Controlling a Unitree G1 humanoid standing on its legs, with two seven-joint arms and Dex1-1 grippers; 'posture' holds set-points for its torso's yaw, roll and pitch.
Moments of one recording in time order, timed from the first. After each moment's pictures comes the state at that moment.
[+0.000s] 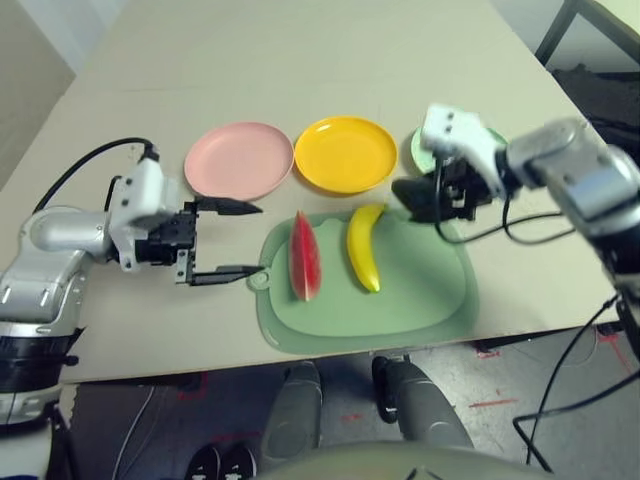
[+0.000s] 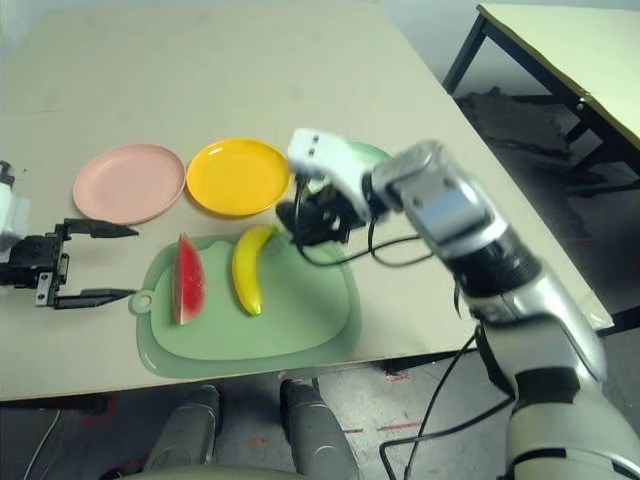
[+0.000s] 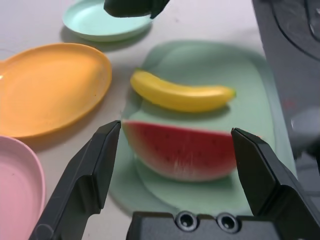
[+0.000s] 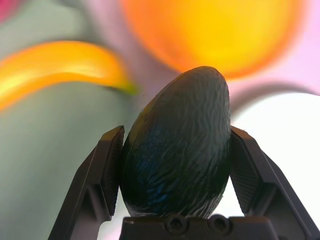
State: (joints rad) left arm -0.28 0.91 0.17 -0.15 -0.56 0.30 -1.27; right arm -1.10 -0.73 0.47 0.33 0.06 0.69 1.12
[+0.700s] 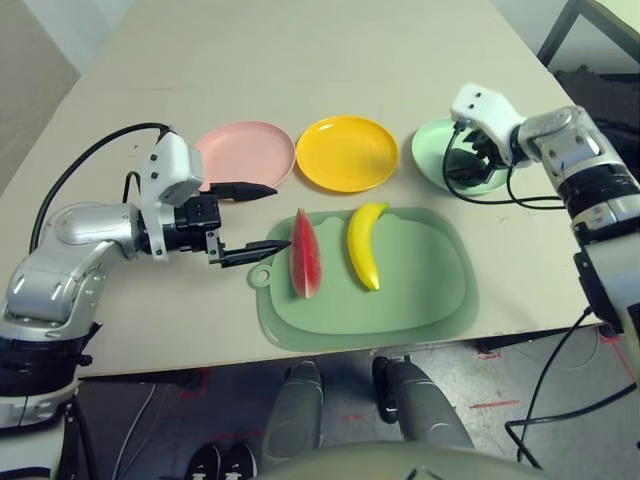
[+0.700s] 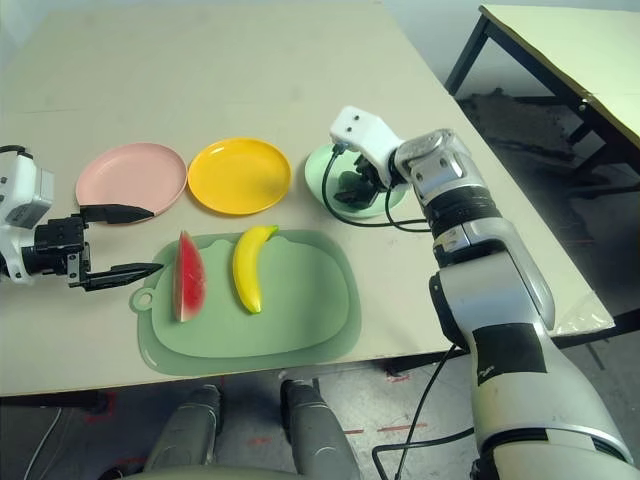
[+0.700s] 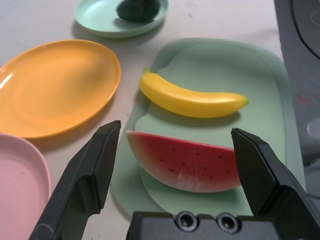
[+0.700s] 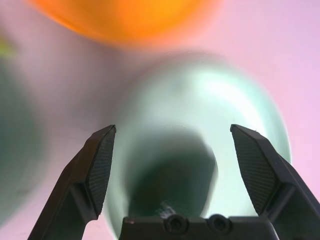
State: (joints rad) left arm -0.27 0.95 0.15 -0.25 -0.54 0.36 -1.22; right arm -1.19 -0.61 0.42 0.72 -0.15 0.09 1.21
